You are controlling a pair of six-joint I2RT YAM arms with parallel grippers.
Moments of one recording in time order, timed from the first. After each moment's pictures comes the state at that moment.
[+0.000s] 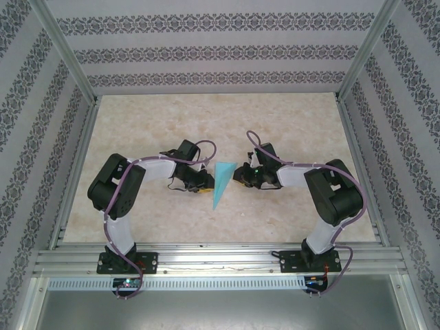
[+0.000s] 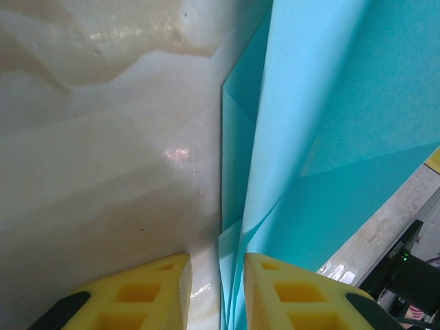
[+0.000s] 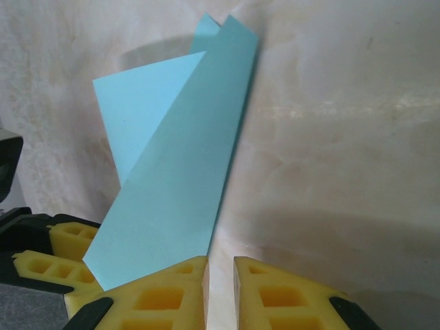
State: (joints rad) left arm -0.48 1.87 1.02 -0.36 0.64 -0.58; right arm 0.41 1.74 0.76 0.05 -0.57 0.84
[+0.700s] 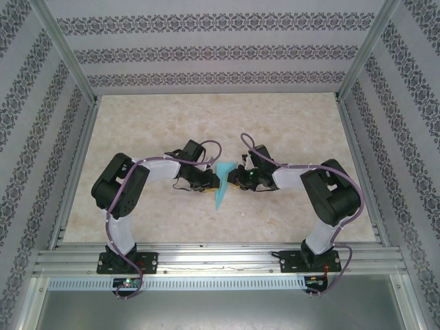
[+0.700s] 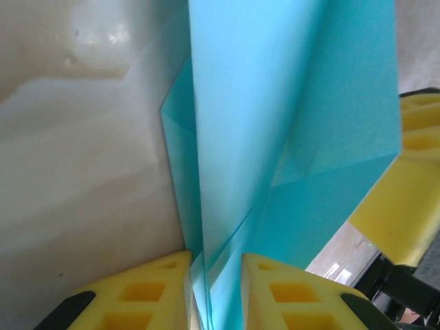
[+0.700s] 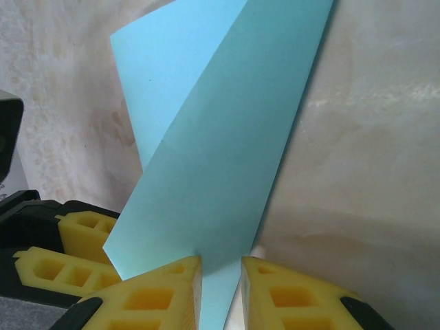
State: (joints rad) left arm -0.52 1.89 1.04 -0.29 0.64 -0.62; right arm 0.48 1.75 0.76 0.07 -0.56 0.88
